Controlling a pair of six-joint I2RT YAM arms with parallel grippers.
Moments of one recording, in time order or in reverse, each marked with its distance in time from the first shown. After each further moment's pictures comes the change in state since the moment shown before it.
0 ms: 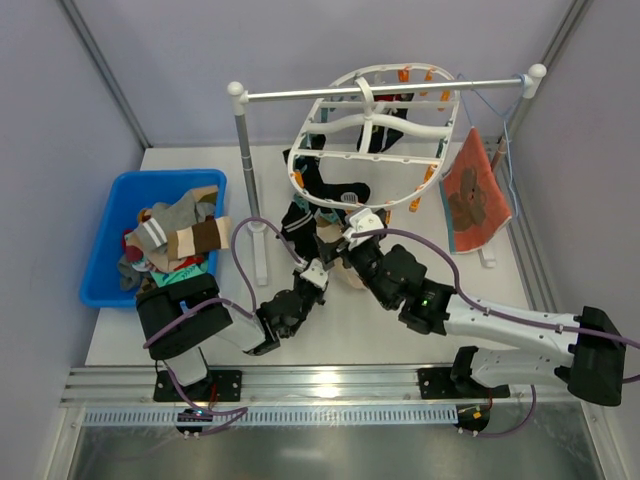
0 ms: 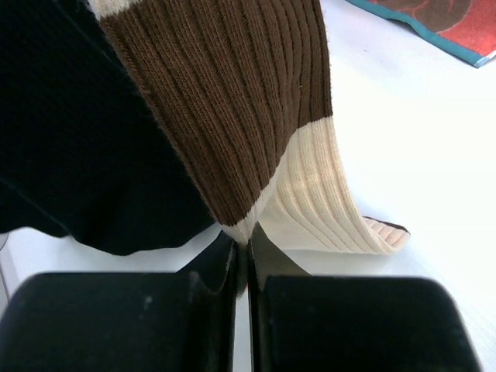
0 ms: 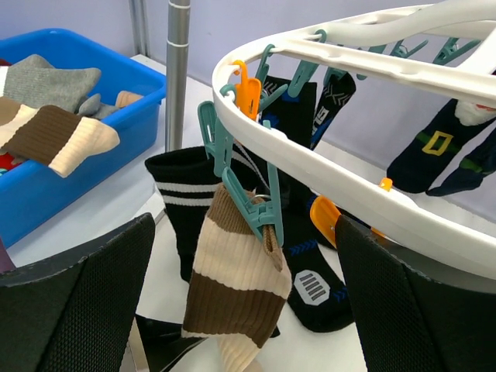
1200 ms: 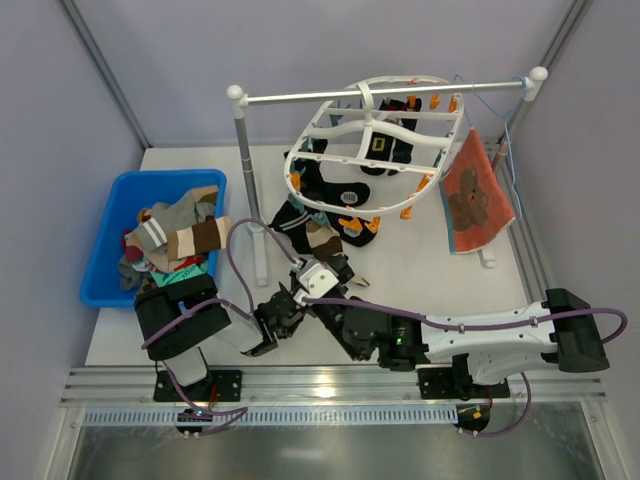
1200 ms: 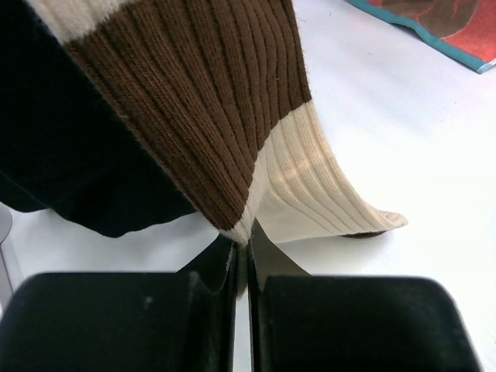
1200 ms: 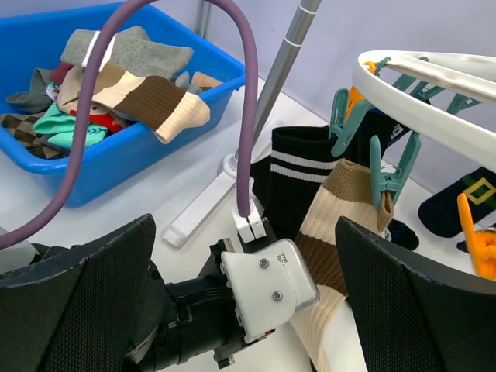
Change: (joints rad) left arm 0.004 -0.008 -0.022 0.019 -0.007 -0.021; right arm 0.415 0.150 0.107 0.009 0.316 -0.114
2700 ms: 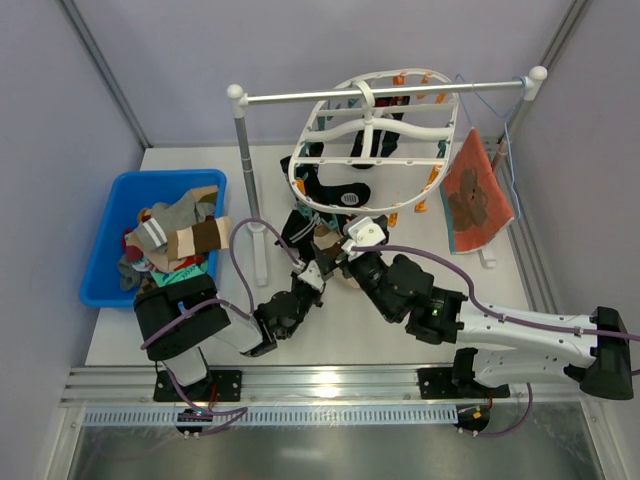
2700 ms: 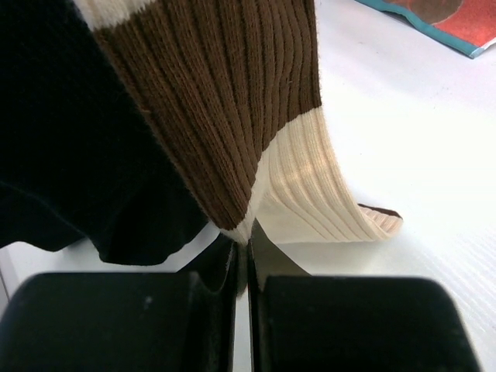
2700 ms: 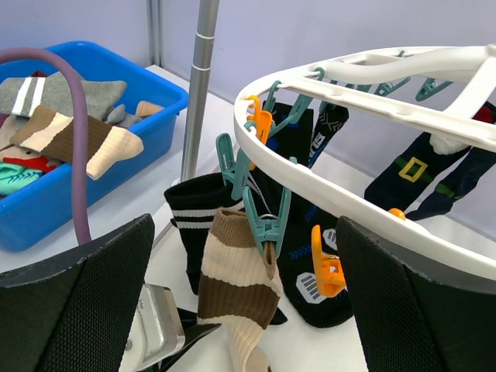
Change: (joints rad) left arm -0.001 -0.004 -0.005 -0.018 0.028 0.013; right arm -0.268 -0.205 -0.031 -0.120 -0.199 0.065
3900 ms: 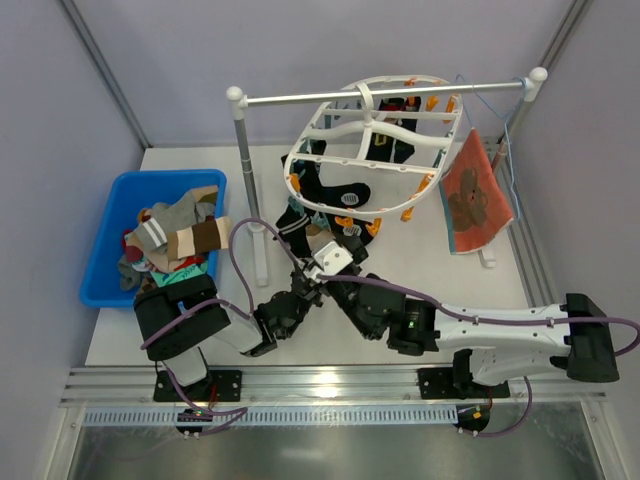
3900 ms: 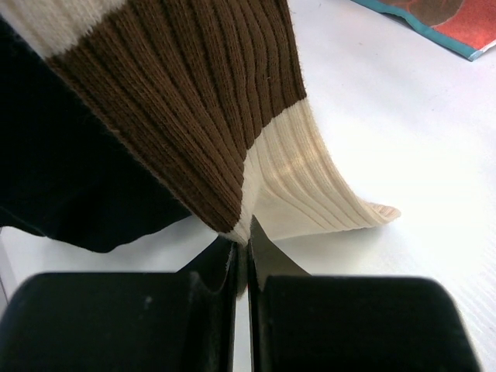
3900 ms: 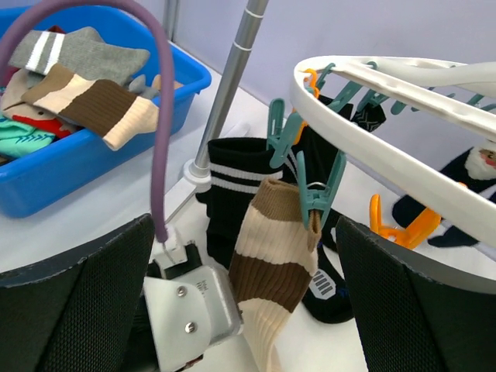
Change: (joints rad) left arm 0.000 0.000 0.000 0.001 0.000 -0.012; right arm 0.141 0.130 0.010 0.074 0.103 -0.105
